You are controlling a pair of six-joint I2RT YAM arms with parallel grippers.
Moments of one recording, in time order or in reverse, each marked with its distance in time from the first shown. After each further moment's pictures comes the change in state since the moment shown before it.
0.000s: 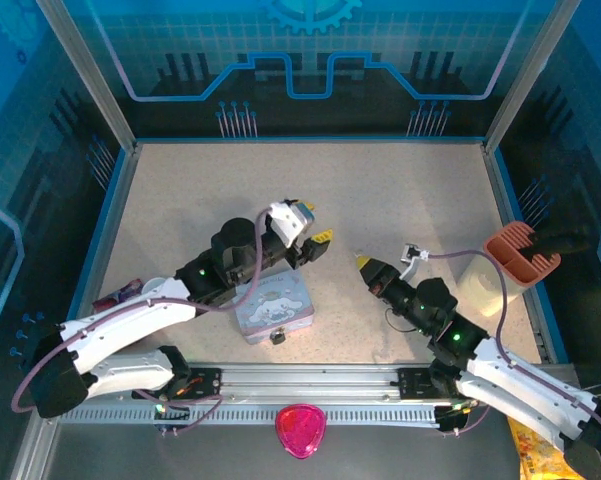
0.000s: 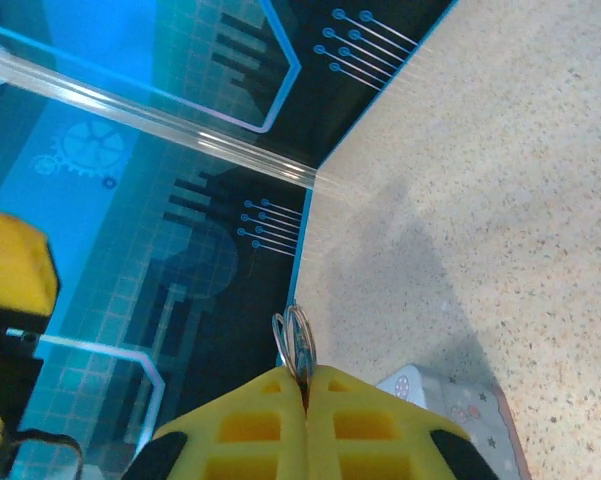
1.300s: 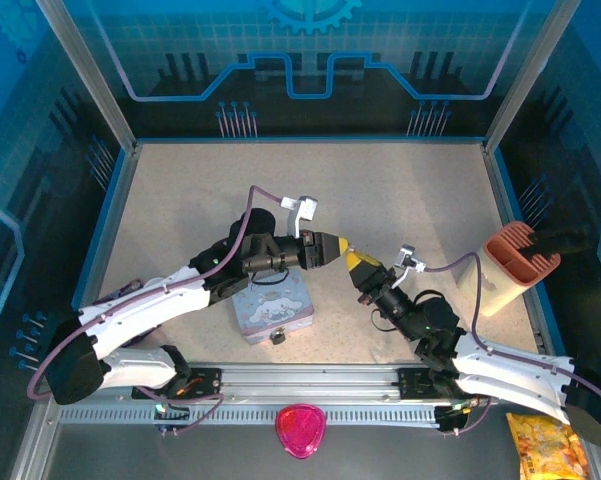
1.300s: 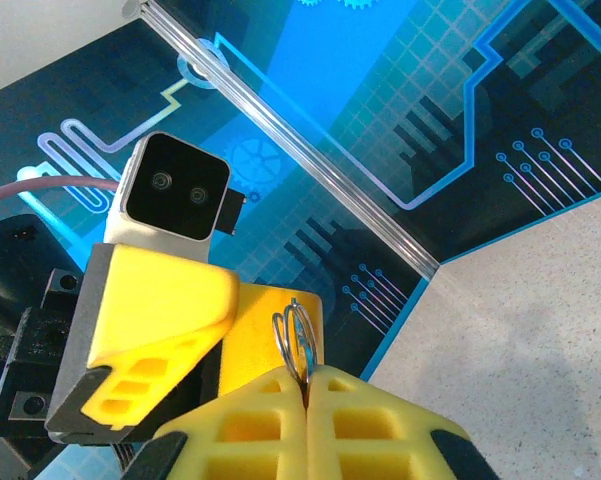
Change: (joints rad) left arm 0.014 0.113 0.061 -0.063 0.367 -0.875; right arm 0.177 0.198 -0.099 0.685 0.126 -0.346
